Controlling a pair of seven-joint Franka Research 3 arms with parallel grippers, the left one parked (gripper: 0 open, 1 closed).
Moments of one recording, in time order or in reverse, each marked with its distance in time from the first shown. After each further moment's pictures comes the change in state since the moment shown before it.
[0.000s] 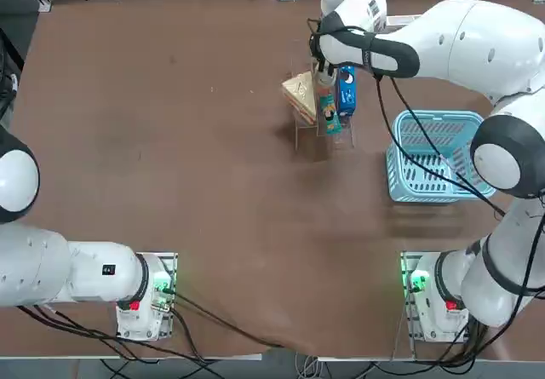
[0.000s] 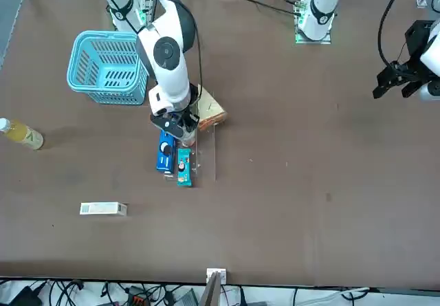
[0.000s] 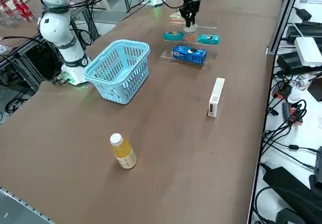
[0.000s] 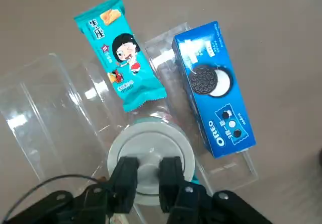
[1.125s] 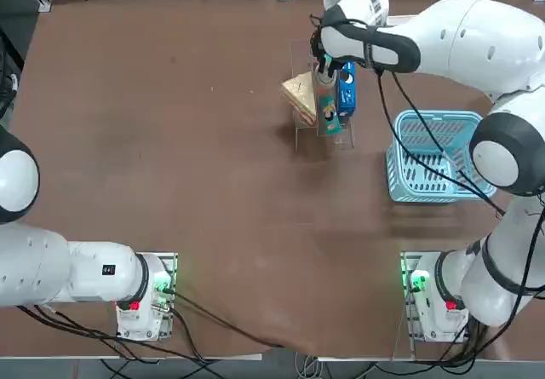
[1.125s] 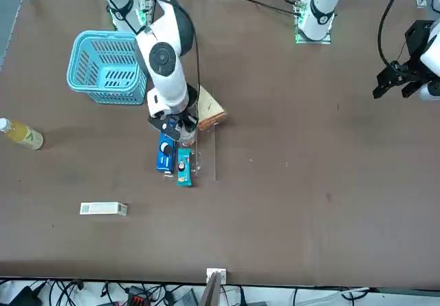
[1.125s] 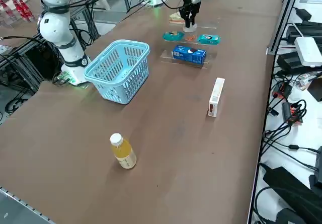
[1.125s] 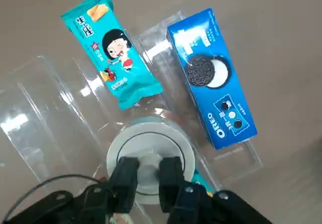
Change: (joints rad) arm -0.014 0.008 -0.007 0.009 0.067 -0.014 0.012
